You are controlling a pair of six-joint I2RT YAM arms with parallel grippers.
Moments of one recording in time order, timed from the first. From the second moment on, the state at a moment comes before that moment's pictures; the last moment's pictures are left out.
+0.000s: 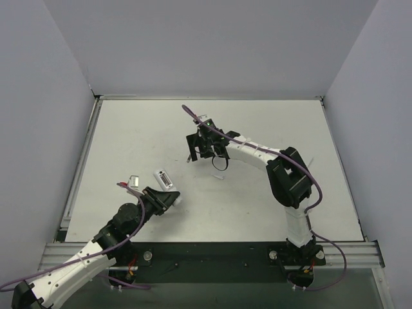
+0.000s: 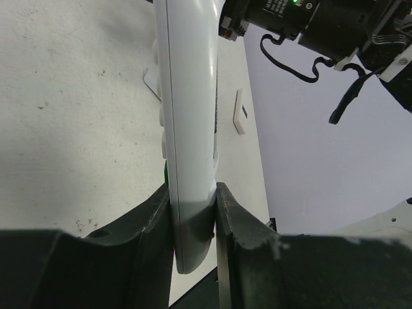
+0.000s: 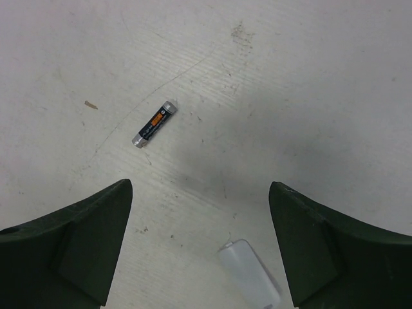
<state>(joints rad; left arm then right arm) -0.79 0.25 0.03 0.09 -0.21 -1.18 0.70 1.99 1.47 -0.31 0.07 0.29</state>
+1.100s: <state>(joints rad) -0.79 0.22 0.03 0.09 -0.15 -1.19 0.81 2.27 1.69 -0.33 0.28 0.31</state>
